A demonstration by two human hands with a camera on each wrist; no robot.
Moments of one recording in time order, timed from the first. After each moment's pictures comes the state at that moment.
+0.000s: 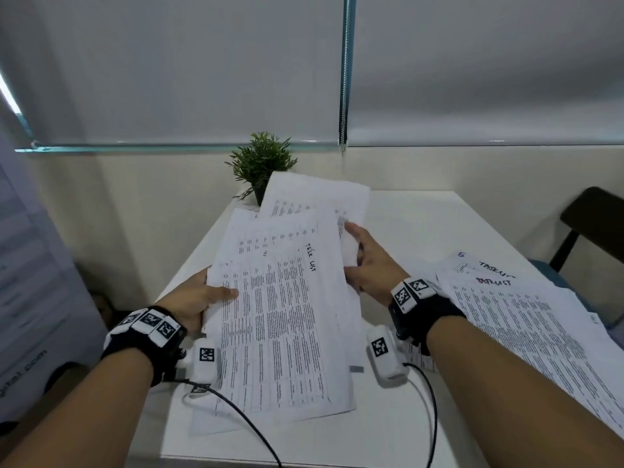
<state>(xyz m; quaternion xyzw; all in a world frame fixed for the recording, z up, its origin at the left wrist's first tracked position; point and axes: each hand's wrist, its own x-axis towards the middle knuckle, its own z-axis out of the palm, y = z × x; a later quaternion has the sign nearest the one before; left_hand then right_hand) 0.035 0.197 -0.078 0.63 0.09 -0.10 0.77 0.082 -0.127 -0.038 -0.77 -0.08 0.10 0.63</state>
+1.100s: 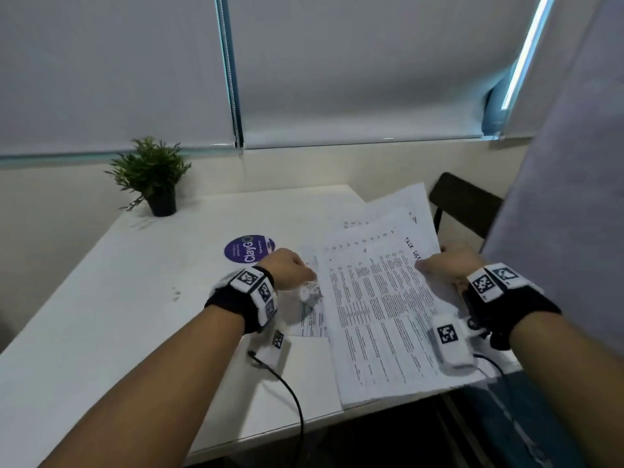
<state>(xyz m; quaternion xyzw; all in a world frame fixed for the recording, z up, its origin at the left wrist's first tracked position) 0.053 -0.100 -0.024 0.92 -0.08 -0.17 0.34 -0.015 -0.394 0.001 -0.88 0.27 0.00 0.40</state>
